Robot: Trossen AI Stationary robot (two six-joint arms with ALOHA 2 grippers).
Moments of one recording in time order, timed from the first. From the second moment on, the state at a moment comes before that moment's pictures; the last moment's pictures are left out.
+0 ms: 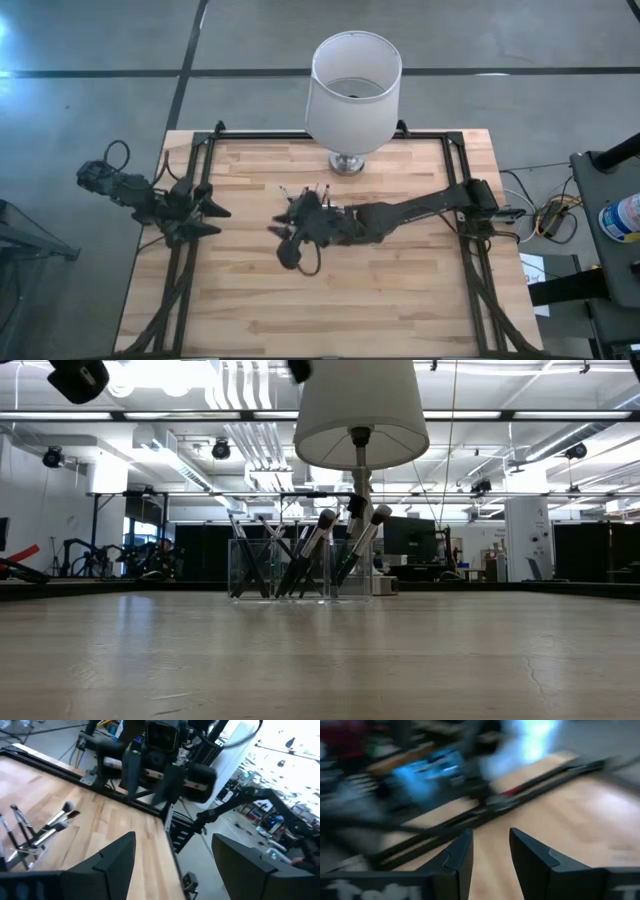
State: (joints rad) left arm -0.47 0.34 0.61 -0.38 -0.24 -0.55; right arm 0.22 1.99 1.81 -0.20 0.47 0.51
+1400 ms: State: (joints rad) left arm -0.47 0.00 0.49 -0.52 -0.28 -0.56; right arm 0.14 1.32 0.52 0.86 0.11 0.47
